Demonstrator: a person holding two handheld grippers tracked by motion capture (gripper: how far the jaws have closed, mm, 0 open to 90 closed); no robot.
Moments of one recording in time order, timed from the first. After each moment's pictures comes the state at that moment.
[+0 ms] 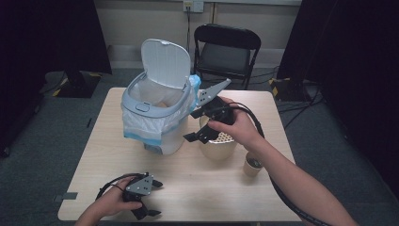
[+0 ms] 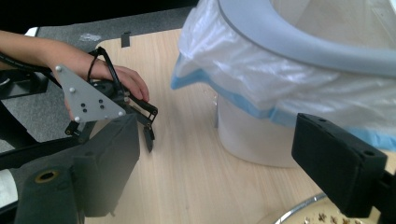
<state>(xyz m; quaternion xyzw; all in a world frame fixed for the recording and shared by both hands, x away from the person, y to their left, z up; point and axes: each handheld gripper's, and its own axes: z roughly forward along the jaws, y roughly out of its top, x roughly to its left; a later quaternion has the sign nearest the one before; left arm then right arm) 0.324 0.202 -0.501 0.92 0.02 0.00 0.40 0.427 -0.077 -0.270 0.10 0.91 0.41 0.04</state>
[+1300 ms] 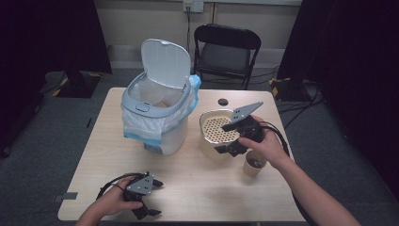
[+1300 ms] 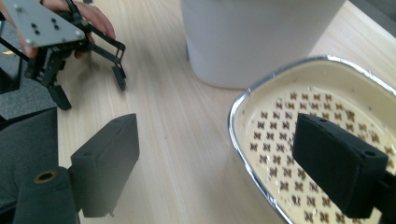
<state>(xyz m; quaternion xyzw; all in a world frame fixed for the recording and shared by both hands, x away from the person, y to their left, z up) 0.326 0.200 -0.502 0.92 0.02 0.00 0.40 0.422 -0.162 -0.329 0.16 0.90 0.39 0.06</state>
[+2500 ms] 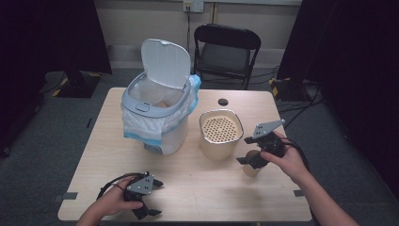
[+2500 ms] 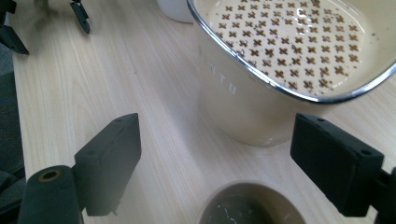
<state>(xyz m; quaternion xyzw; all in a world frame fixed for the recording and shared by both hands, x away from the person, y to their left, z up) 0.325 0.200 -0.502 0.92 0.03 0.00 0.40 0.405 -0.229 -0.373 0.21 0.90 0.36 0.09</state>
